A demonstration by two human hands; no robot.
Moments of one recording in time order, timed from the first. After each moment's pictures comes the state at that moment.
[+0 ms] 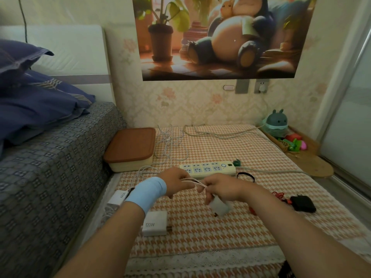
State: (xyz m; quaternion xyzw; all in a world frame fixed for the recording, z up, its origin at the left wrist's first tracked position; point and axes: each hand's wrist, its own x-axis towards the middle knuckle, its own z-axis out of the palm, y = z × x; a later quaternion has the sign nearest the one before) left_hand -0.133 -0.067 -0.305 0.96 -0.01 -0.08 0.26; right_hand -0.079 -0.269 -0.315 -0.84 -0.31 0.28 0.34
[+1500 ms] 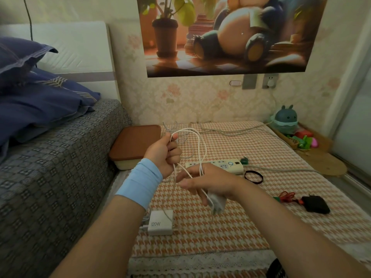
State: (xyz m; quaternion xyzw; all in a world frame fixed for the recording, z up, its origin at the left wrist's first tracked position) left_hand -0.136 -0.057 -0.253 0.41 0.10 0.04 0.91; right_hand -0.118 -0.230 -0.278 -0.72 -0.36 0.32 0.50
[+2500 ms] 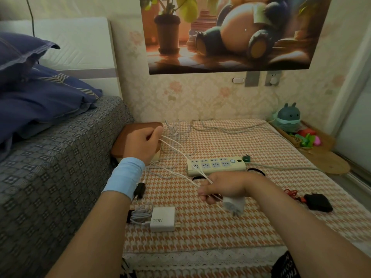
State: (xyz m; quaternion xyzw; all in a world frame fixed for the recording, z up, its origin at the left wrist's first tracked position) left_hand -0.149 -0.001 -0.258 0.86 0.11 0.37 0.33; right_hand -0.097 -0.248 -0.289 -0.81 -0.38 0.36 0.27
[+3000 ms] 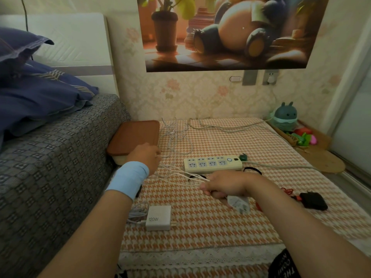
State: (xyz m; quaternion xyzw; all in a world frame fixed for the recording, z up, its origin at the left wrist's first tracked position) left_hand -0.134 0.003 -0.285 0.98 0.16 0.07 0.08; right_hand -0.088 -0.259 -0.296 -0.81 -0.33 0.38 0.29
